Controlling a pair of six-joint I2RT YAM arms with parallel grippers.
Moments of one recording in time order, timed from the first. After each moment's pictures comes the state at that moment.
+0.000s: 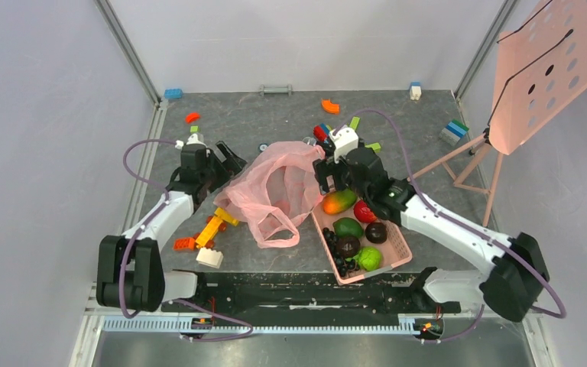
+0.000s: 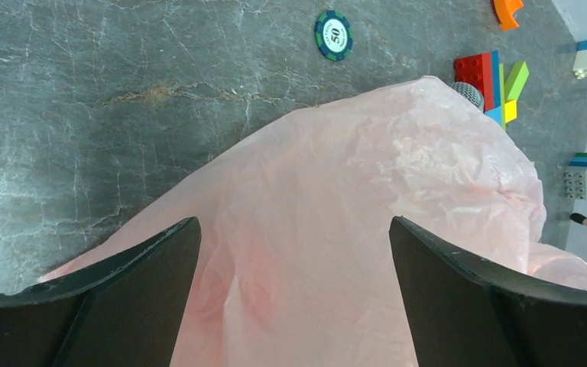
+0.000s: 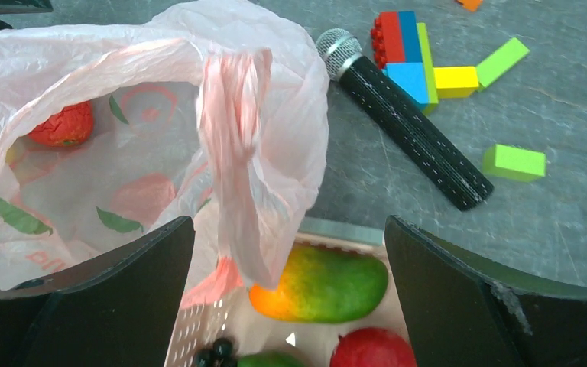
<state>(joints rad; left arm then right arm) -0.11 1.31 0.71 -0.02 0.11 -0.71 0.77 1.21 0.90 -0.12 0.27 0.08</state>
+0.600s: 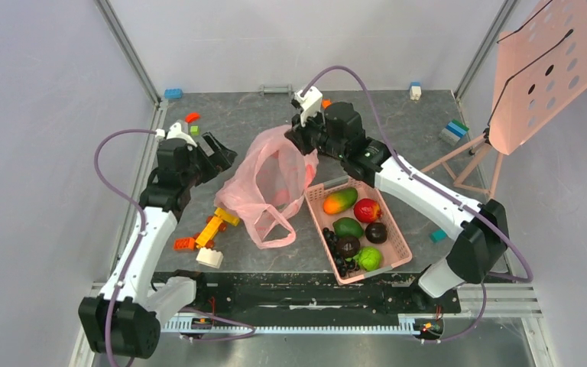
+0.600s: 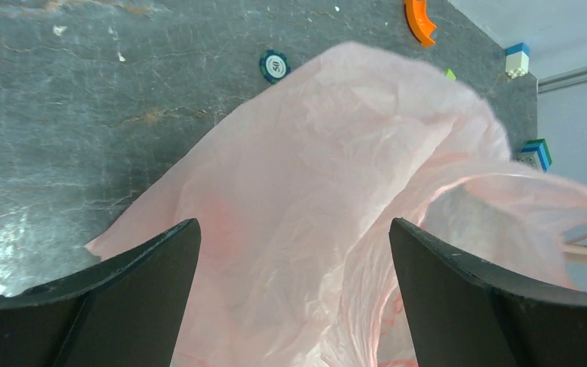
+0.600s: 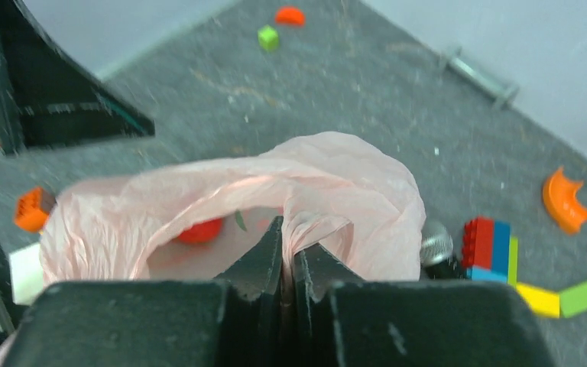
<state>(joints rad) -0.10 1.02 0.86 -0.33 0.11 -0.64 0.74 1.55 1.36 -0.08 -0.11 -0.02</state>
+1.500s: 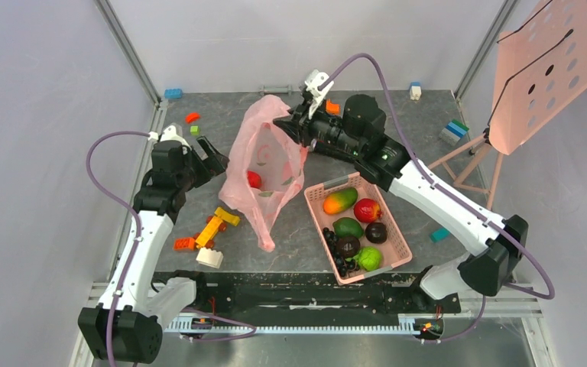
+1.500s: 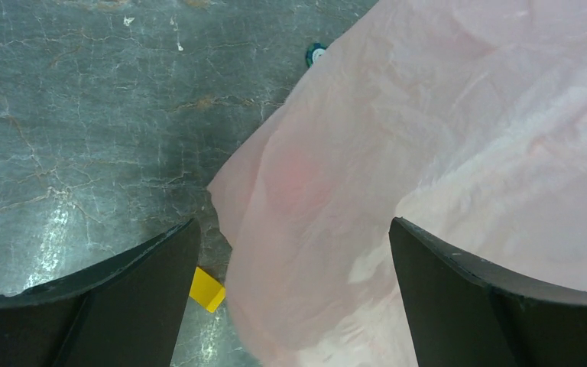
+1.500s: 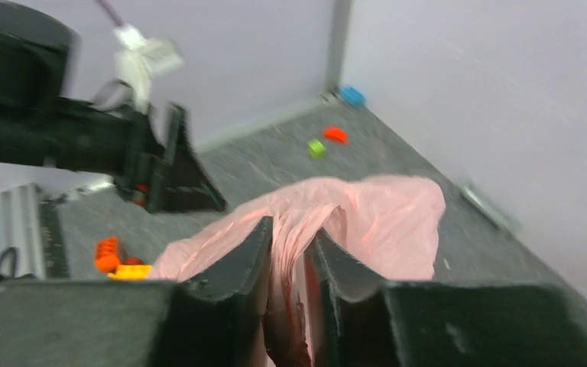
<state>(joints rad) -0.07 0.97 0.90 -0.49 0.05 -0.56 0.77 1.47 1.49 0.04 -0.30 -0.04</state>
